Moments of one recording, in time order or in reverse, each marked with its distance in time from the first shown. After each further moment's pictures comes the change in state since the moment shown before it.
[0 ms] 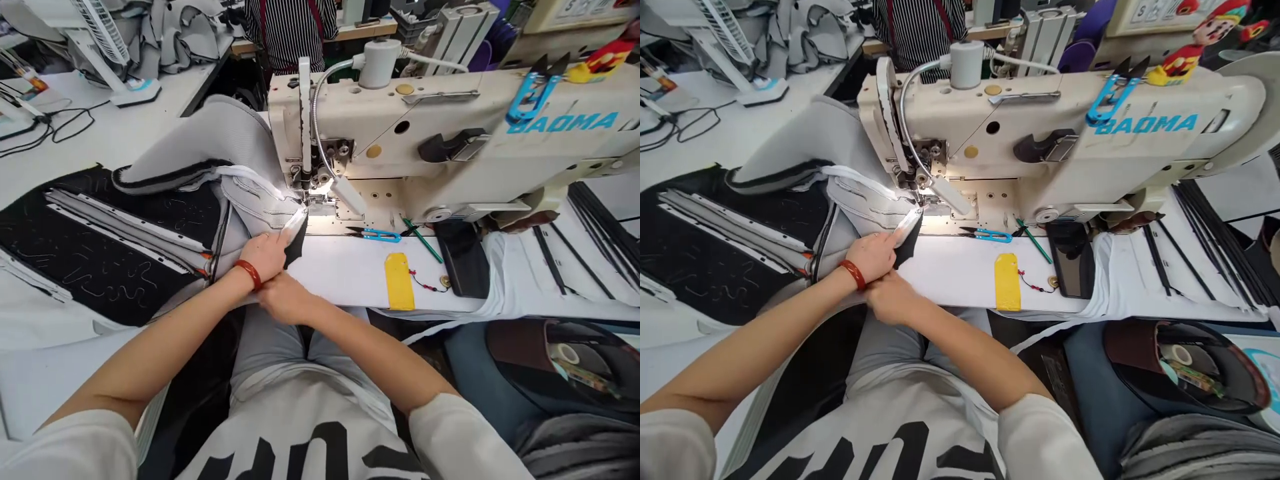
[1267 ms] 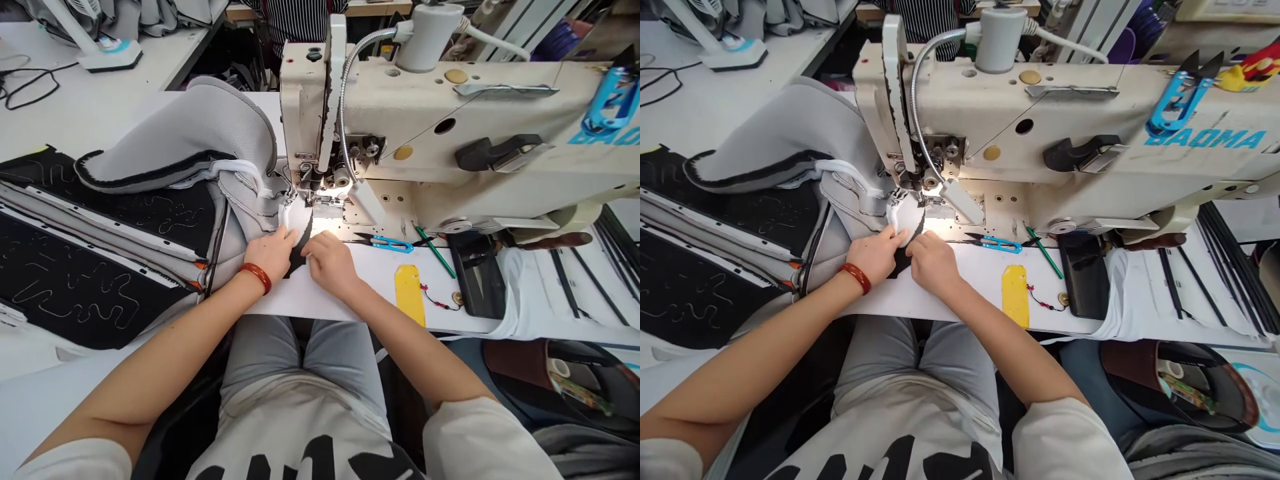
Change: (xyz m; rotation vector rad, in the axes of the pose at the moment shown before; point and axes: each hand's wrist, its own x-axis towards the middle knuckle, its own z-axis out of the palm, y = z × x) left_hand 0.024 -0.002 0.000 -0.136 -0.068 -0.103; right_hand 0.000 0.050 -0.070 -0.495 0.351 0.029
